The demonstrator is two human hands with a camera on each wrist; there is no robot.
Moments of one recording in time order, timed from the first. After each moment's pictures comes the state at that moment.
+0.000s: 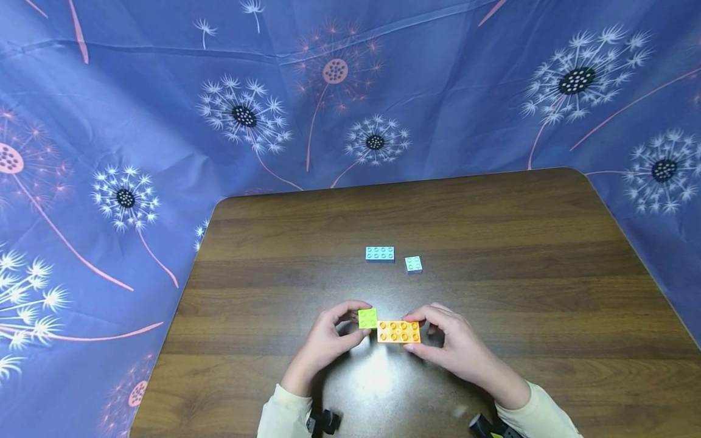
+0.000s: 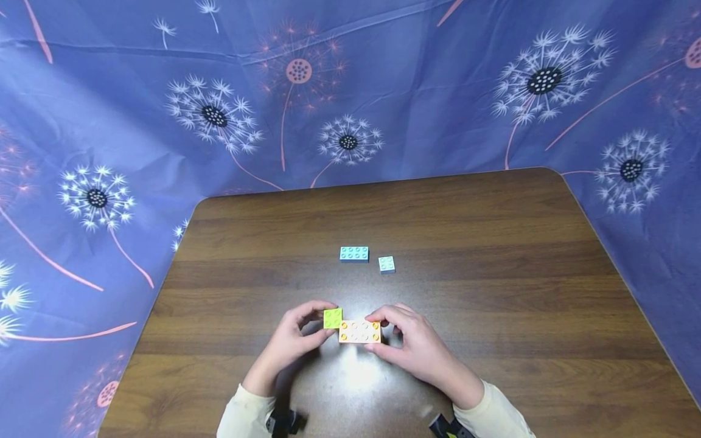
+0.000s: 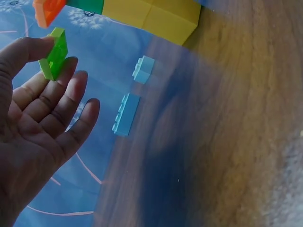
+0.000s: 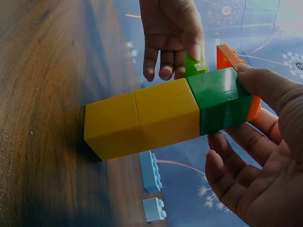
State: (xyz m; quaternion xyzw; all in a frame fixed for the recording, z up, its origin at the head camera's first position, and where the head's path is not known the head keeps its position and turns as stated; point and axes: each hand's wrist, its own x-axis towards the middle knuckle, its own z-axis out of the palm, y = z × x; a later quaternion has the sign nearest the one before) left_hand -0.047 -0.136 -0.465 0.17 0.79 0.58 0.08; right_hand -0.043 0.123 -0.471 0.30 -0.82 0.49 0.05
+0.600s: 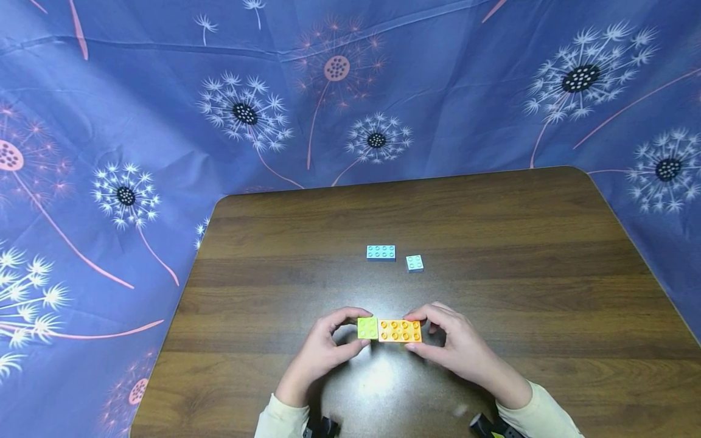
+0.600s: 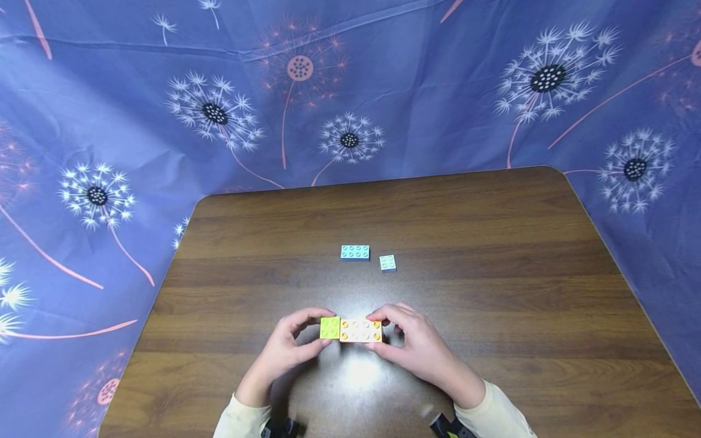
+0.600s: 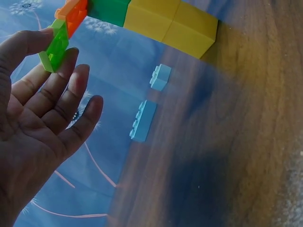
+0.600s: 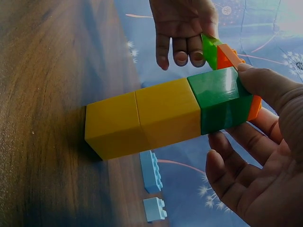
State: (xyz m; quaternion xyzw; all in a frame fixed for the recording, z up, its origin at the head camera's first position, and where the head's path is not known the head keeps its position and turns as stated) left_hand -0.031 -0.139 -0.444 0.24 0.76 0.60 0.04; right_hand -0.043 0.123 -0.472 0.30 -0.82 0.49 0.06
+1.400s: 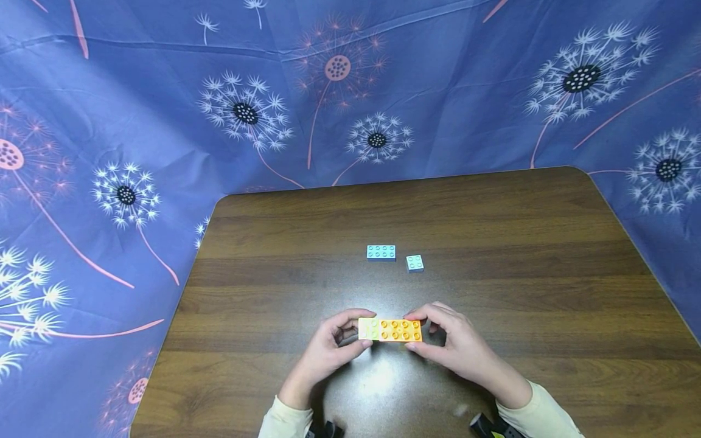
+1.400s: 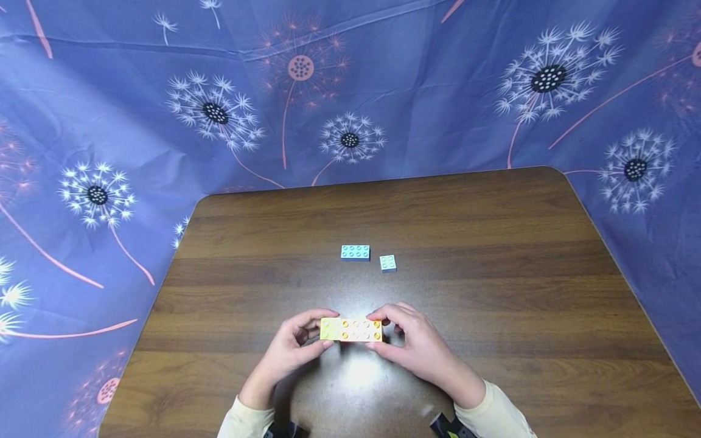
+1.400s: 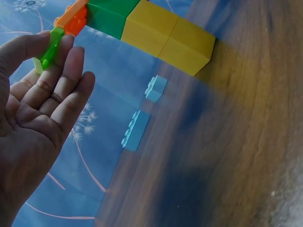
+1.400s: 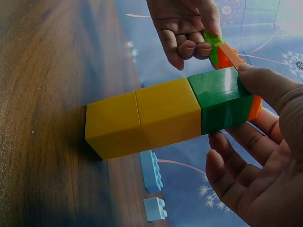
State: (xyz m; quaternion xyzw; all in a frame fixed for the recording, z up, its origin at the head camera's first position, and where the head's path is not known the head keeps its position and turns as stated) left_hand -0.033 -0.139 -0.483 0.24 0.67 0.69 0.10; right_hand -0.044 0.123 -0.471 0.31 -0.81 0.49 0.07
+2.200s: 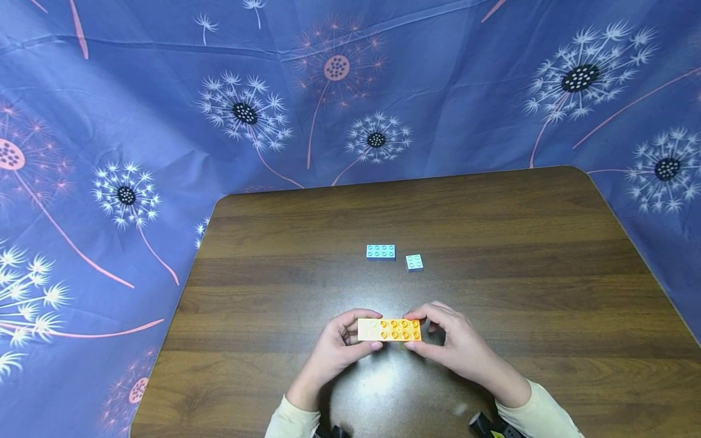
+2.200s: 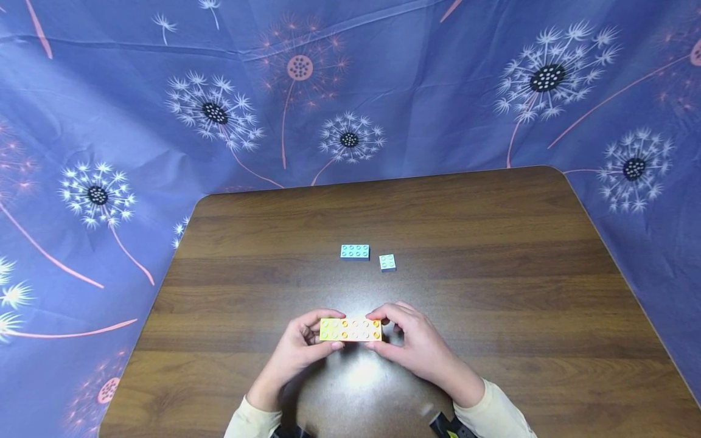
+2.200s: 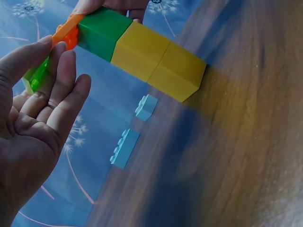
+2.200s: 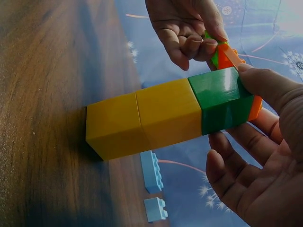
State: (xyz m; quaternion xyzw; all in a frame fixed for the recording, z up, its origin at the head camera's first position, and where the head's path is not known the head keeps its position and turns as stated) left_hand -0.029 -0.125 -0.481 0.17 0.63 0.74 0.15; right_hand -0.043 0.123 -0.471 0.30 -0.81 0.50 0.06
